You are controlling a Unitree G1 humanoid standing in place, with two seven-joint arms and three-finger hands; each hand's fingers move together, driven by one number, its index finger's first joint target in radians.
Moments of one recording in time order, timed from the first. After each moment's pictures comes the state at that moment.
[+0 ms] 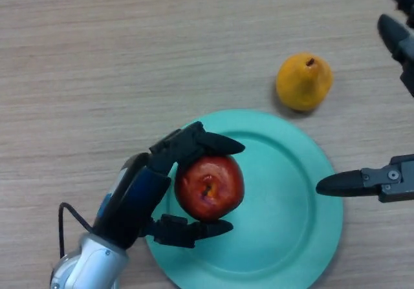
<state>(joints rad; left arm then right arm) 0.05 0.18 -0.19 -0.19 0.36 -0.34 -0.11 -0.04 -0.23 -0.08 -0.92 0.05 0.51 0.12</state>
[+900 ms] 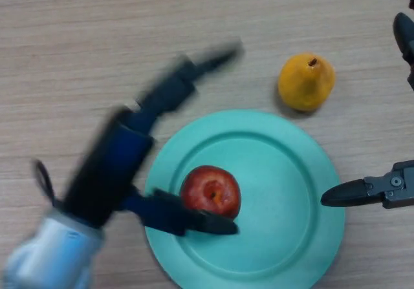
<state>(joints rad) 0.00 0.20 -0.09 -0.81 0.15 0.13 -0.25 -0.02 -0.23 -0.08 -0.93 0.00 0.50 0.14</state>
